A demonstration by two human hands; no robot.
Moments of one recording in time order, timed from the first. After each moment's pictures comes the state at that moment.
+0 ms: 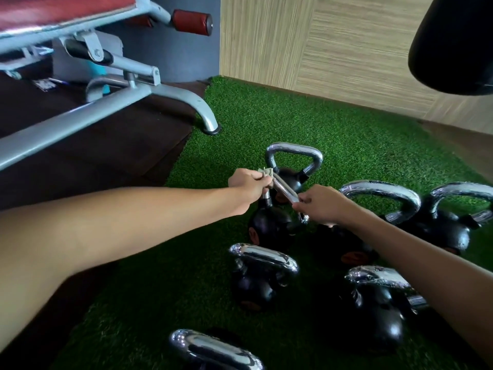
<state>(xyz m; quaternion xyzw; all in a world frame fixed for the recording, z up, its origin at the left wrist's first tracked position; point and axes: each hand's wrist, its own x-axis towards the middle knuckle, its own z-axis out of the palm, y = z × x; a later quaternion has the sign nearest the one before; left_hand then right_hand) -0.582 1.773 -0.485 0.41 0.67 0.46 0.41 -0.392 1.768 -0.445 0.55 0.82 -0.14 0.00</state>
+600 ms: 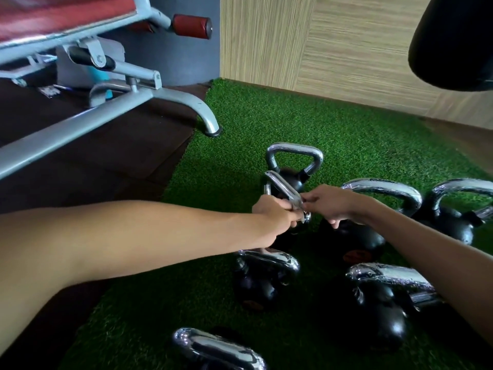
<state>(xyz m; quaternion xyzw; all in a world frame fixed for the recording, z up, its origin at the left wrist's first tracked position) -0.529 1.719 -0.488 0.45 0.66 0.37 0.47 -0.377 1.764 -0.426 0.51 0.81 -0.29 0.04</state>
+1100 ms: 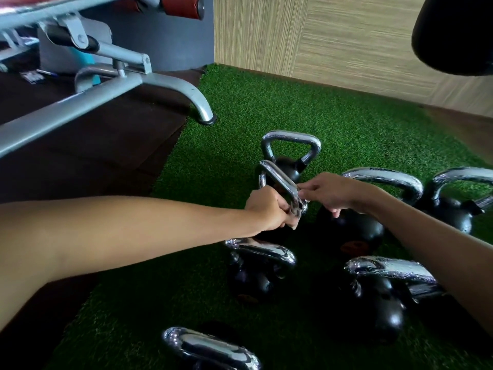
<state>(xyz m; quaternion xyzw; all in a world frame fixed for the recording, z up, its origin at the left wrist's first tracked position) -0.537 1.726 -0.504 0.61 0.66 0.25 0.36 -0.367 1.779 -0.435 0.51 0.81 -0.30 0.03</state>
